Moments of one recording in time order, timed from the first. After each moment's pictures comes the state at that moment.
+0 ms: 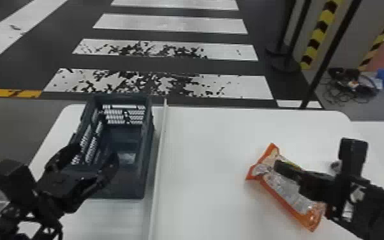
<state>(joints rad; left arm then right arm) 0.46 0.28 0.07 -1.99 0.33 0.10 -0.25 0.14 -0.11 -0.25 -1.90 -0.29 0.90 0.41</state>
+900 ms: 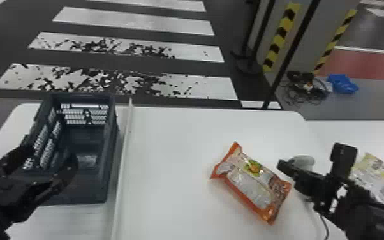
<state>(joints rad) 0.45 0.28 0.07 -2.00 0.33 0.10 -0.25 0.08 -0.18 -0.41 -1.66 -0.25 0.73 0.37</state>
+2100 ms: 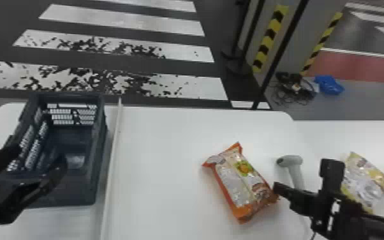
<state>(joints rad) 0.44 0.28 0.06 -1.98 0.33 0.10 -0.25 0.17 -0.18 -0.42 -1.75 -0.20 0.87 0.36</state>
